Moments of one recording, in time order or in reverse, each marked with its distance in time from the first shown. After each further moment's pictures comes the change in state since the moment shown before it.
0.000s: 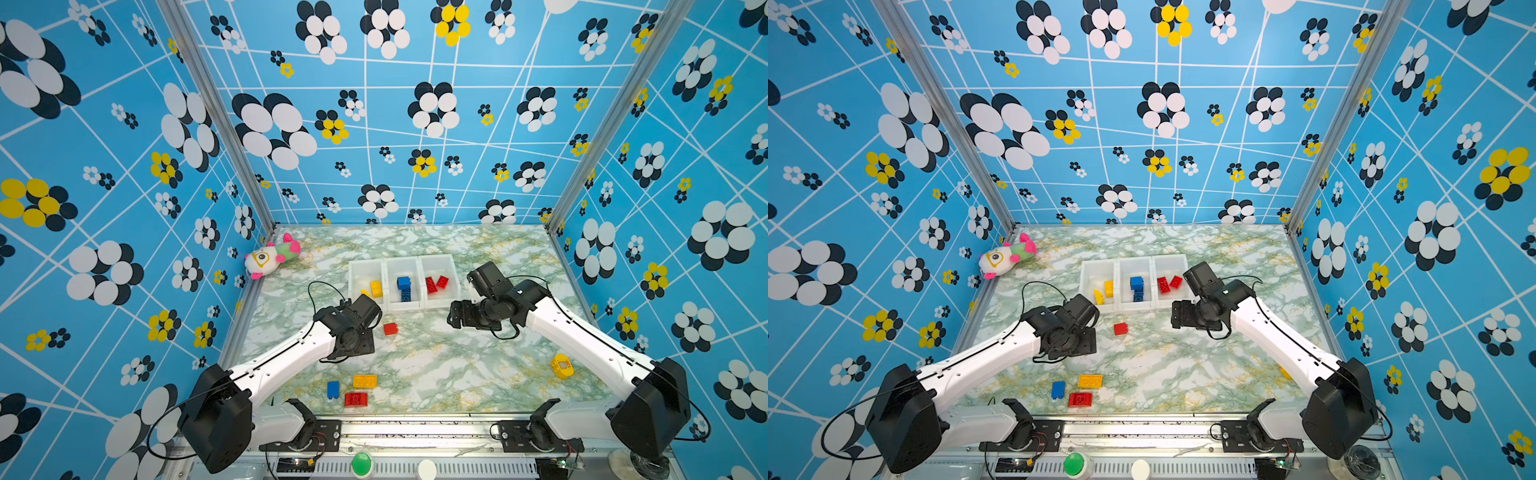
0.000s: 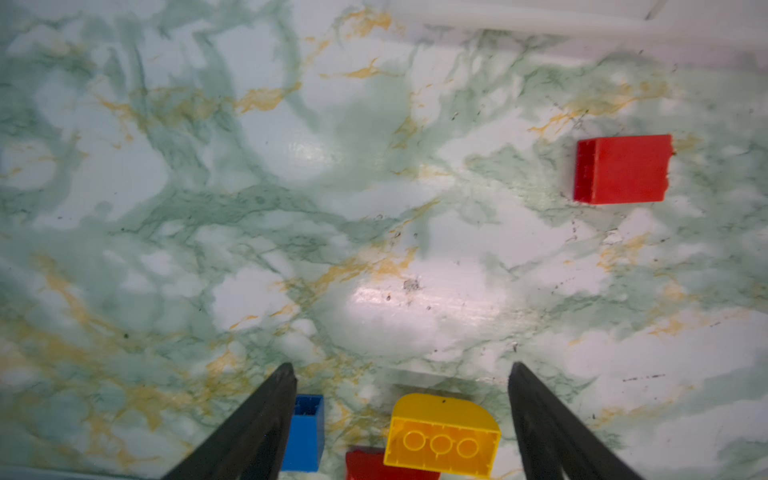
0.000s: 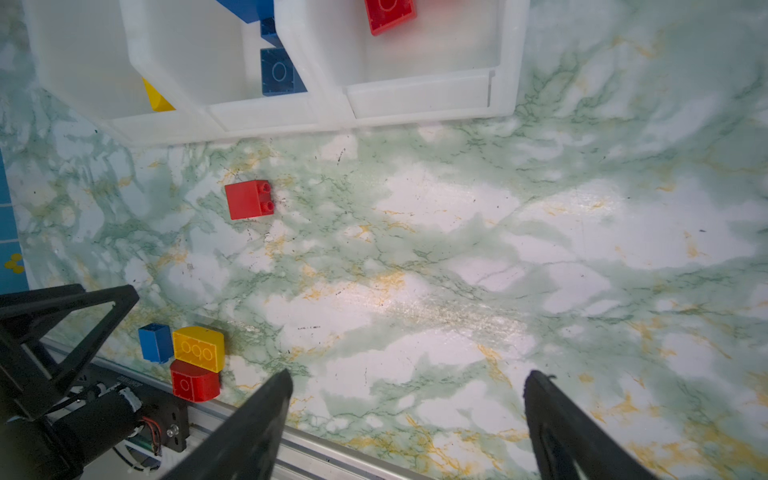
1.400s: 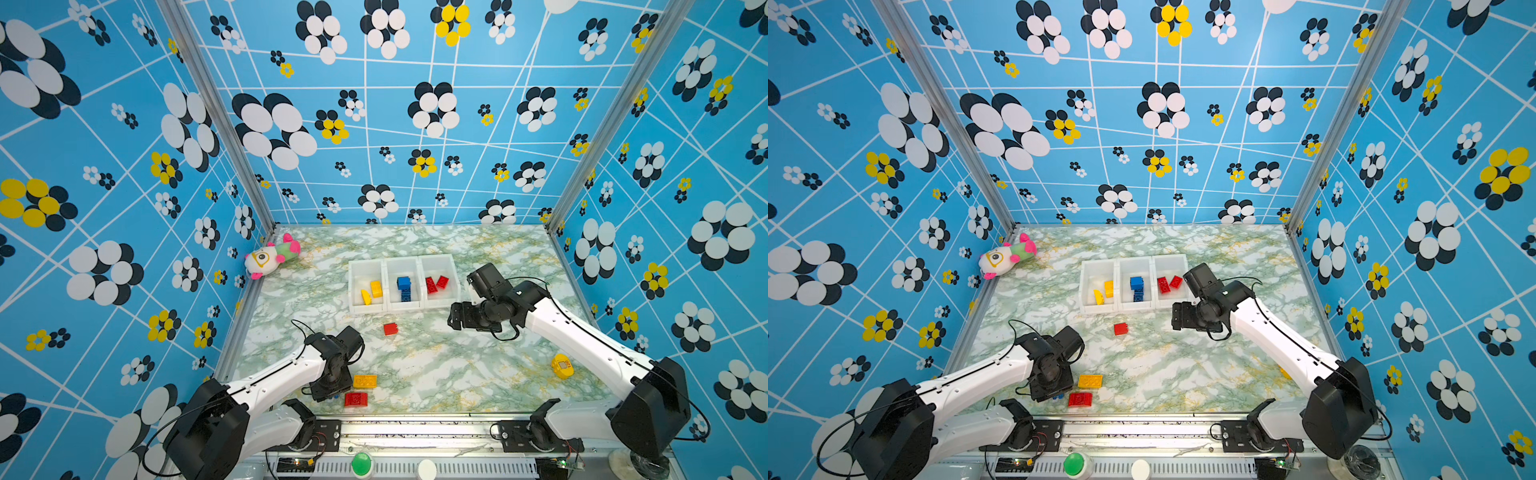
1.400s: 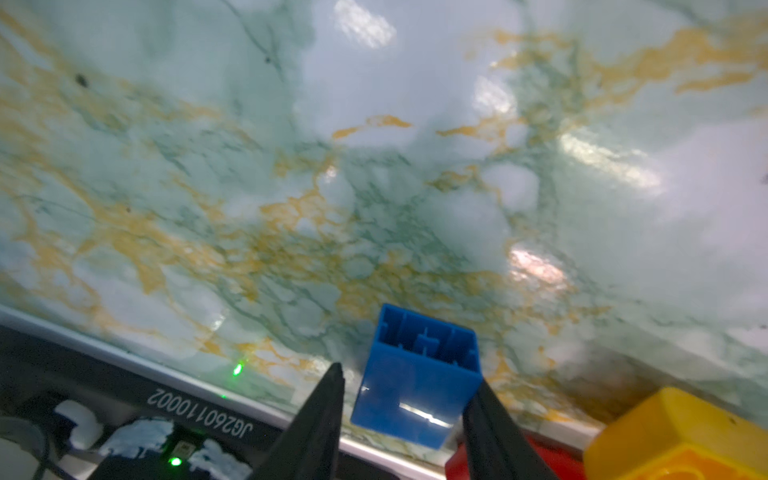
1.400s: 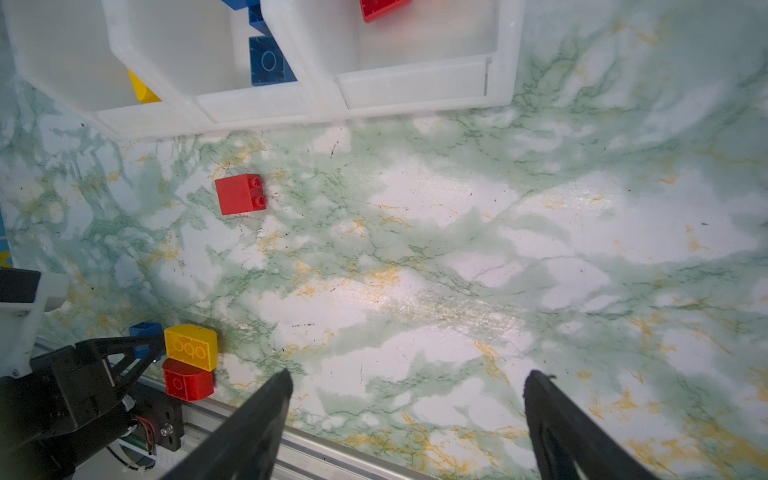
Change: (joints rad) left arm 0.036 -0.090 -0.302 -0.048 0.142 -0.221; right arm 0.000 0.000 -0.015 0.000 0.000 -0.001
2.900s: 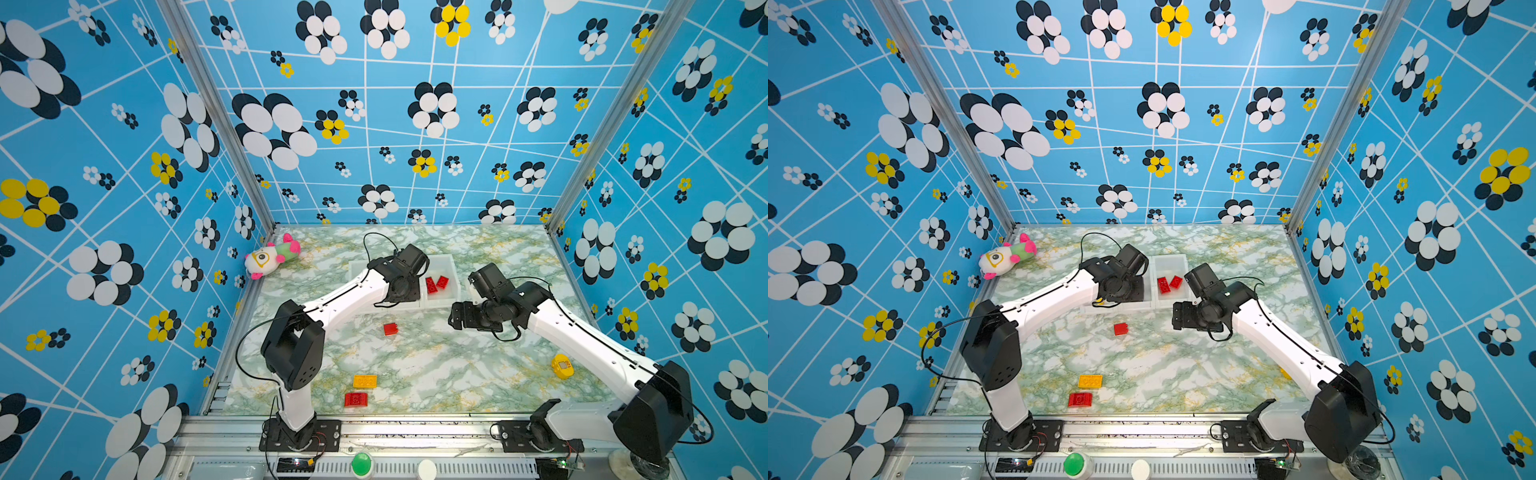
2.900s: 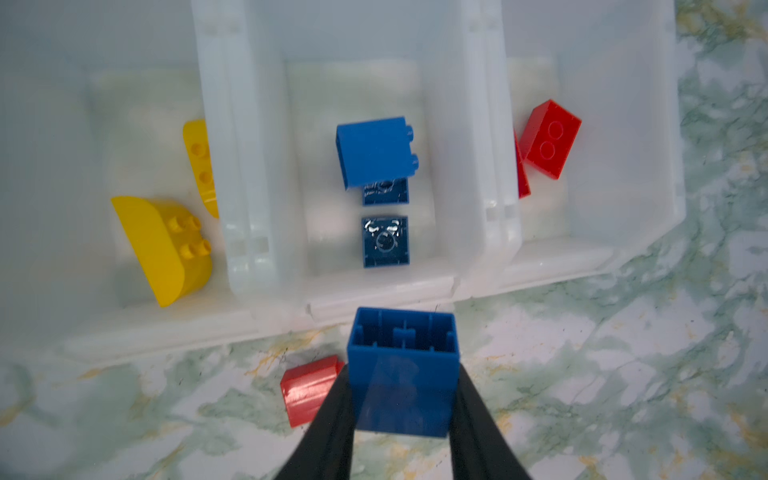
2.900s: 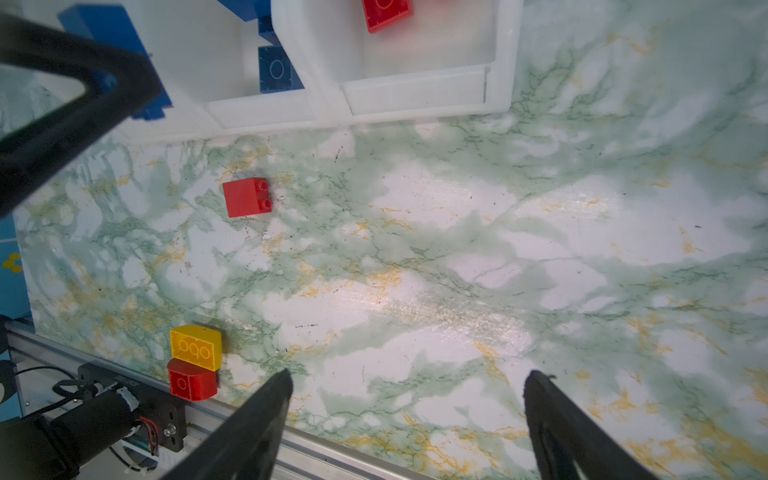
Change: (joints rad) left arm -0.070 0.700 1.022 0.231 -0.092 0.363; right arm 0.000 -0.019 -0.002 0.002 0.004 0.001
